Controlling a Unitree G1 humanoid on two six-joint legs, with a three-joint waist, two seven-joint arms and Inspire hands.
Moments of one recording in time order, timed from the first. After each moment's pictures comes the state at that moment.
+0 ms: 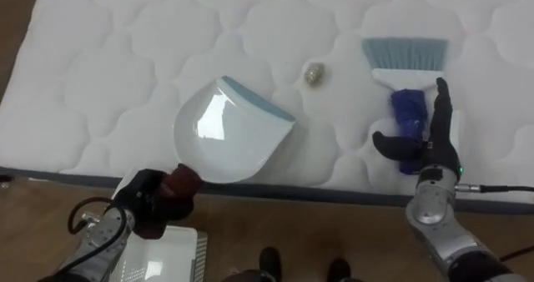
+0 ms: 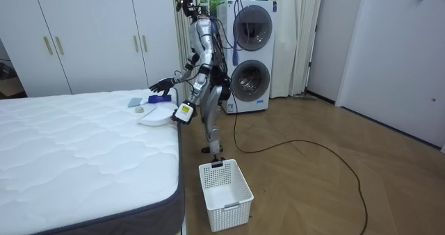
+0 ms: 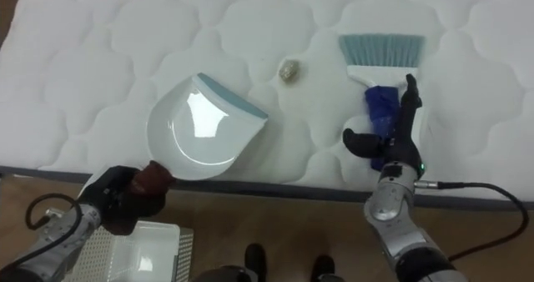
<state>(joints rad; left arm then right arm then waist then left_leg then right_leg) -0.31 0.41 -0.34 1.09 -0.08 -0.19 0.01 -0.34 -0.35 0.37 0.97 0.08 -0.37 -0.70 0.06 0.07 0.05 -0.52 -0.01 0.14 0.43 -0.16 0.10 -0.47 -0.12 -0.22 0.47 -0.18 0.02</state>
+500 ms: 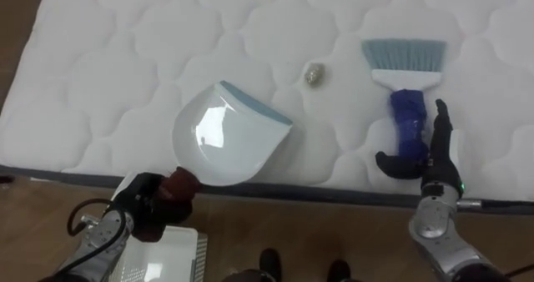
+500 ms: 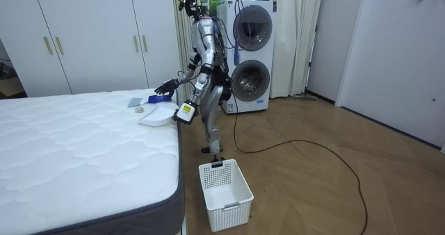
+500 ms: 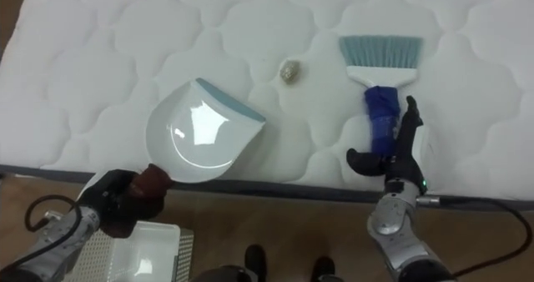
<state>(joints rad) -0.31 0.41 -0.34 1.09 -0.08 -0.17 0.01 -0.32 -0.35 0.40 1.03 0.09 -0.35 -0.67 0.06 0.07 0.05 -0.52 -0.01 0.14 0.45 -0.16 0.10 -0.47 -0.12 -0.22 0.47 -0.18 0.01</state>
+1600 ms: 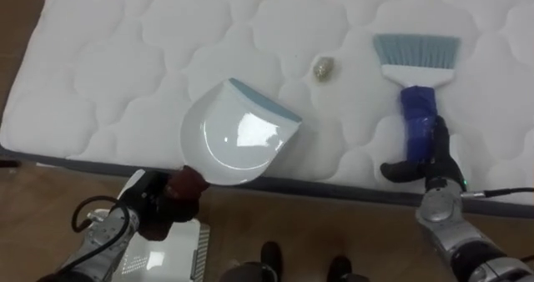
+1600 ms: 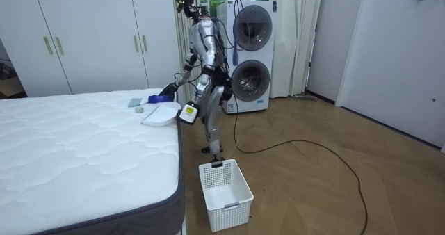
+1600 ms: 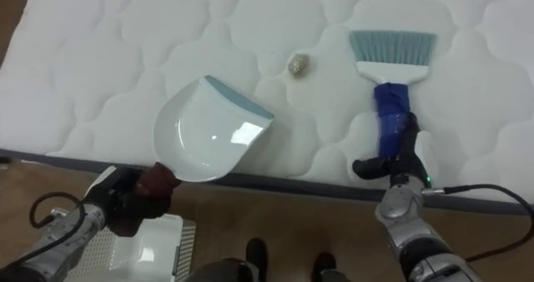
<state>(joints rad) -0.33 0.41 -0.38 1.08 -0.12 -0.17 -0.03 -0.46 -0.35 0.39 1.20 0.15 -0.20 -0.54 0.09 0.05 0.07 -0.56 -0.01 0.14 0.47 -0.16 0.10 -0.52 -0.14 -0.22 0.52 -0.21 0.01</state>
